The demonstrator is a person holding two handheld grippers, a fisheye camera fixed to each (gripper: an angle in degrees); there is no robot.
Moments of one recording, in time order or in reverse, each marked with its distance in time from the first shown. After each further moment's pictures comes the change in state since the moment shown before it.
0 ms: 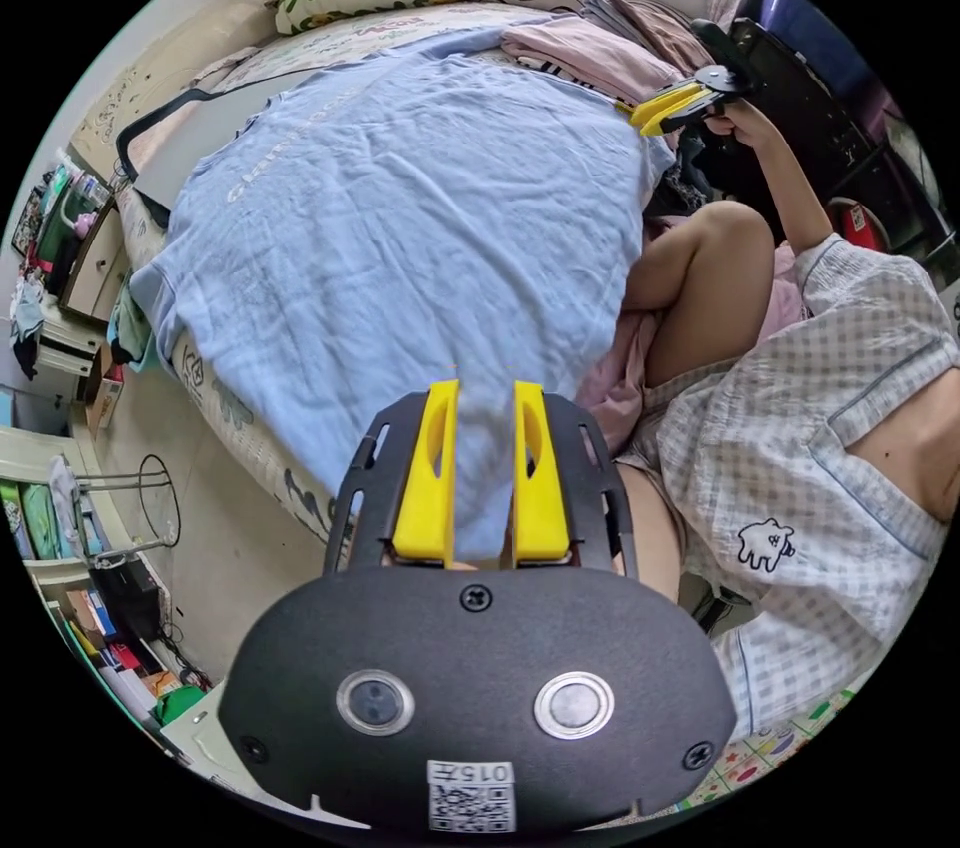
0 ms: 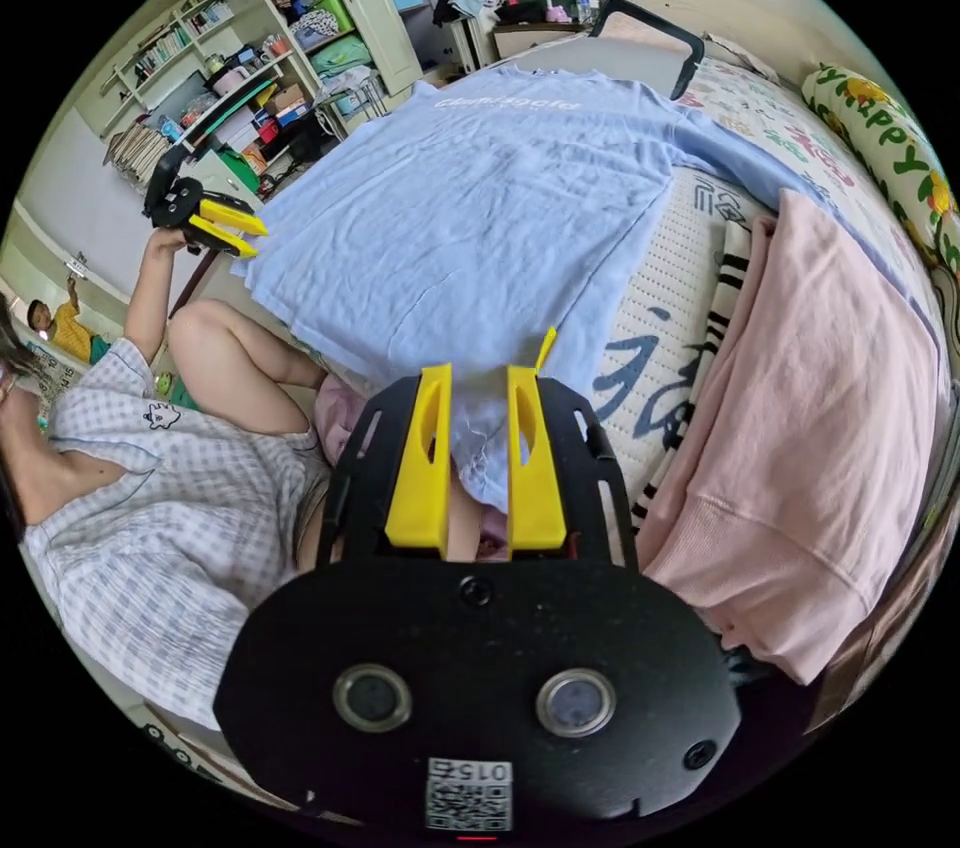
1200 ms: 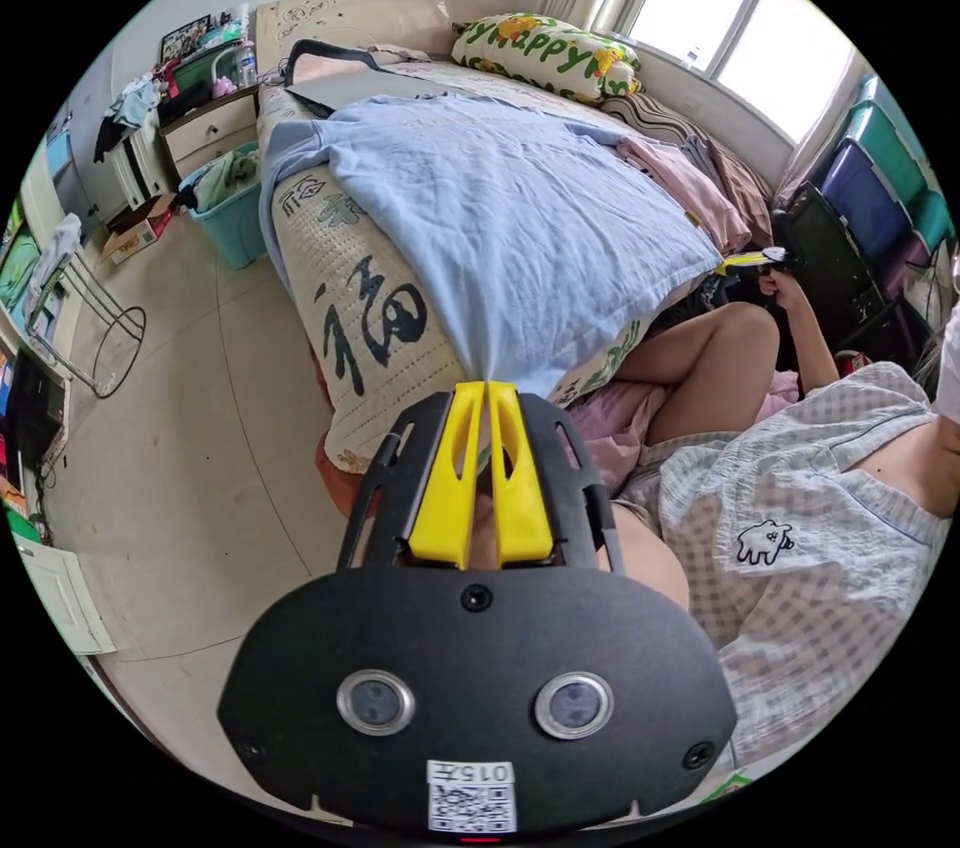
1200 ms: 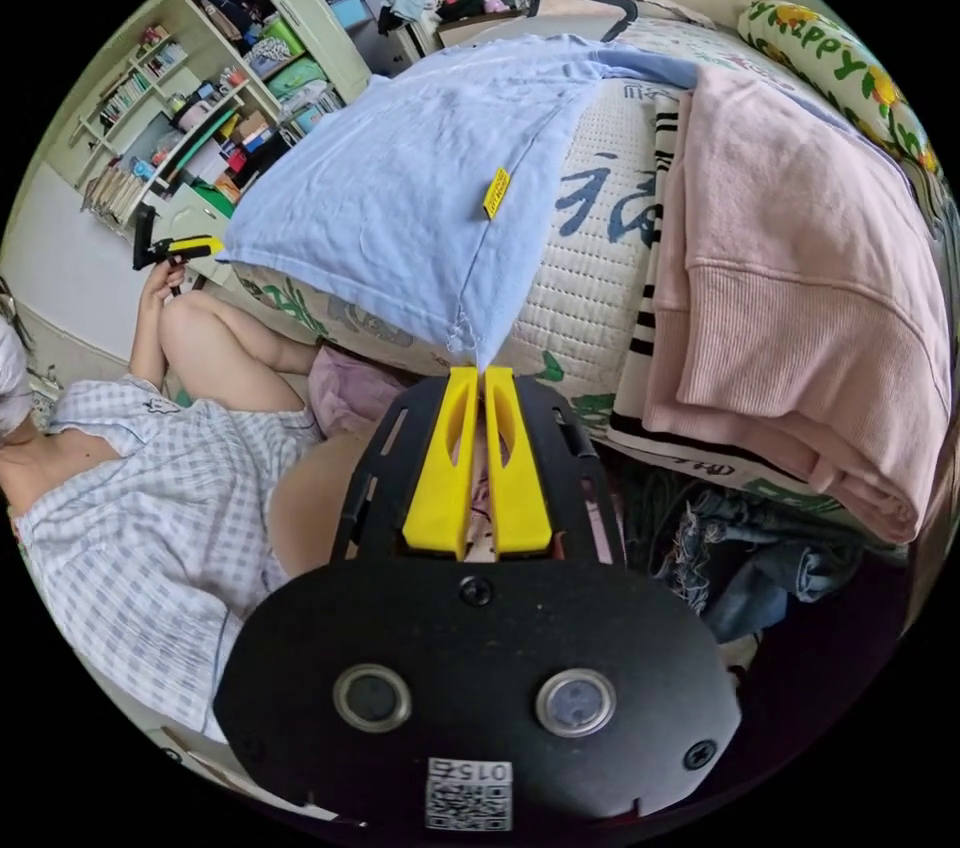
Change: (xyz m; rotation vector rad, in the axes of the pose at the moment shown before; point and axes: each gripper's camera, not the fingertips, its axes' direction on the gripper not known) left arm -0.049 0.216 0.017 0.308 0.046 -0.406; right arm 0.031 0.086 0.008 -0.003 0.011 0.121
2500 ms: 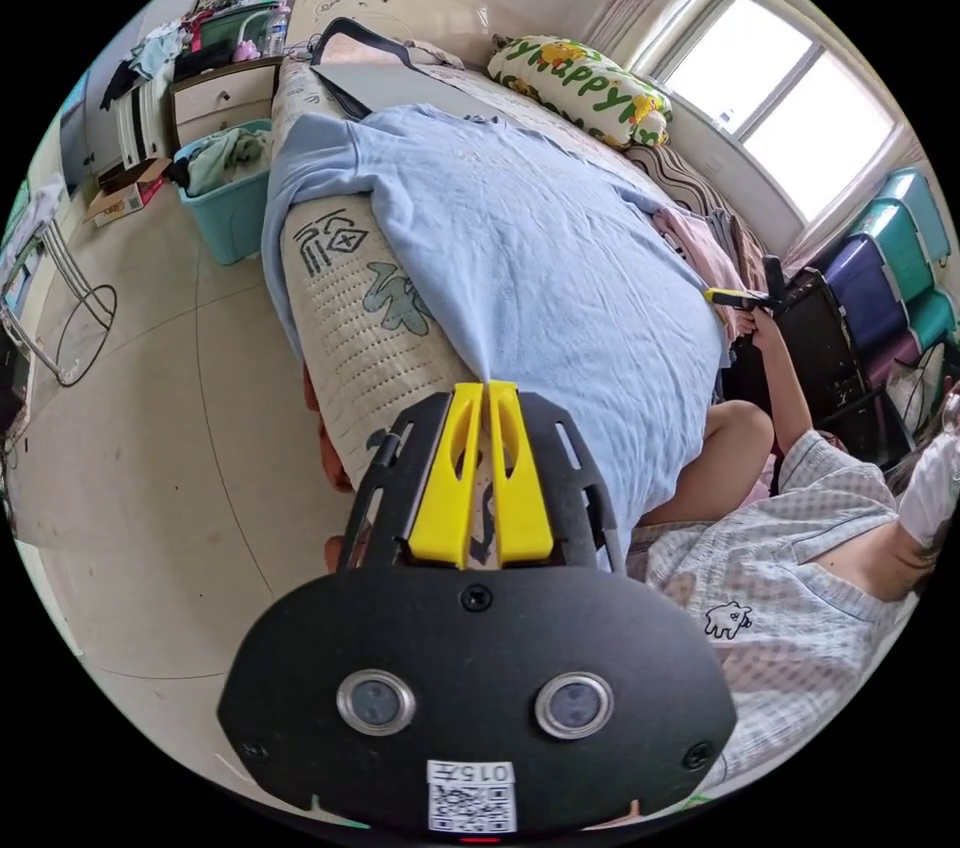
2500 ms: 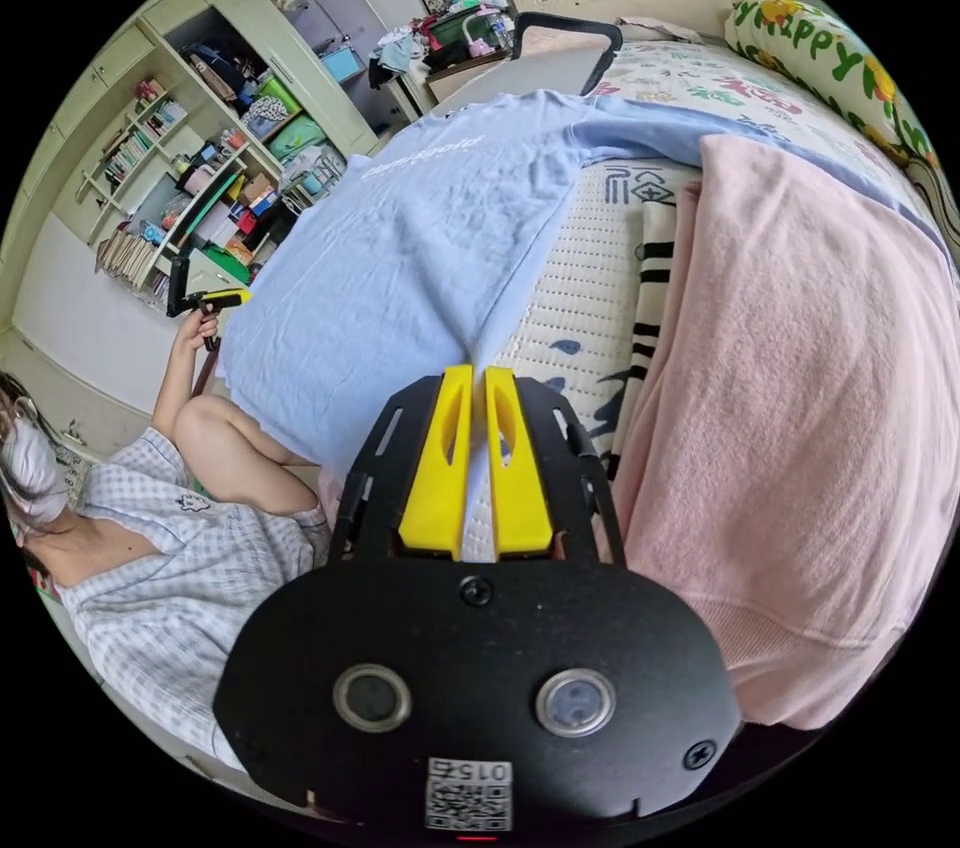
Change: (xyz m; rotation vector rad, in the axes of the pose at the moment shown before) left arm -0.150 -0.084 0.072 0.042 0.132 -0.128; right arm 0.076 -0.123 -0.013 0.146 -0.106 0.054
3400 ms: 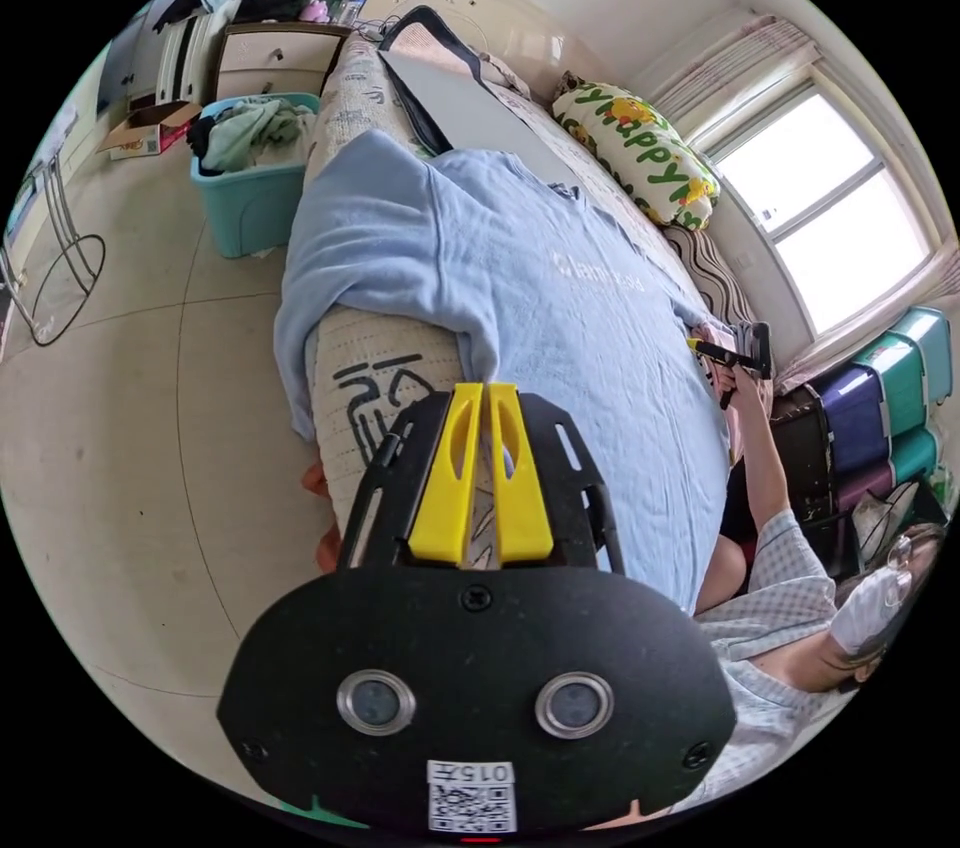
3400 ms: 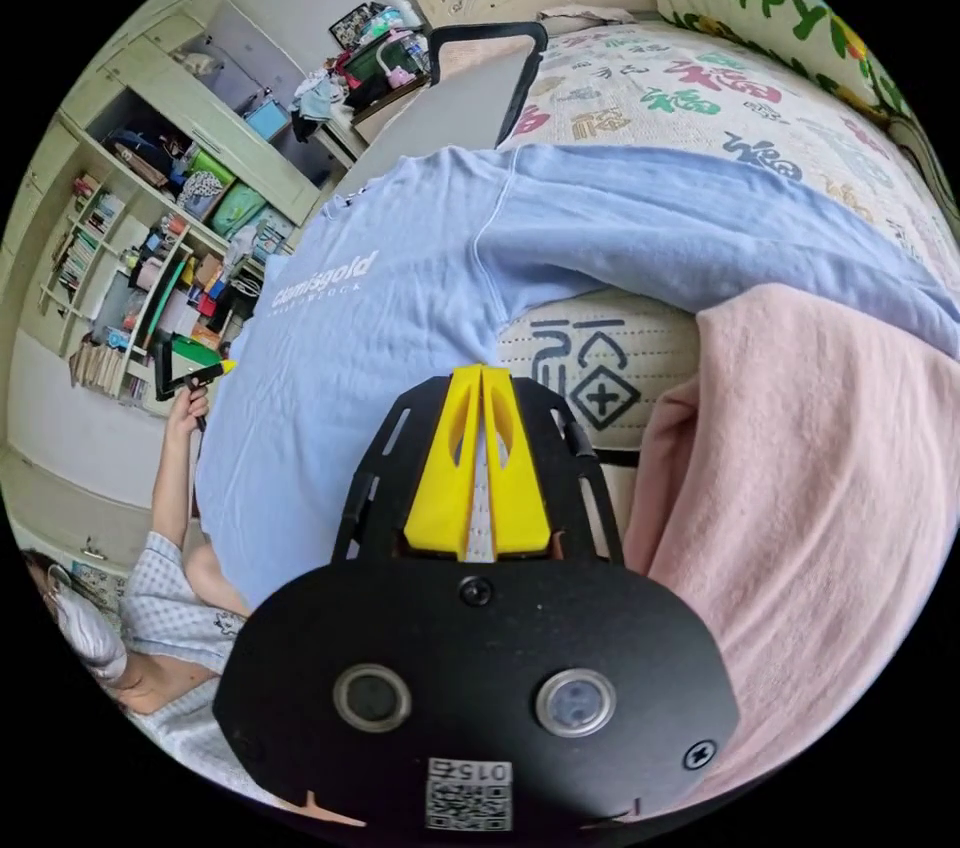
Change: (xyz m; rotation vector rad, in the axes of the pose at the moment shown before) left arm -0.115 -0.126 0.052 0.064 0.079 -0.206; right arm 0.079 -0.161 0.035 0.053 -0.008 0.201
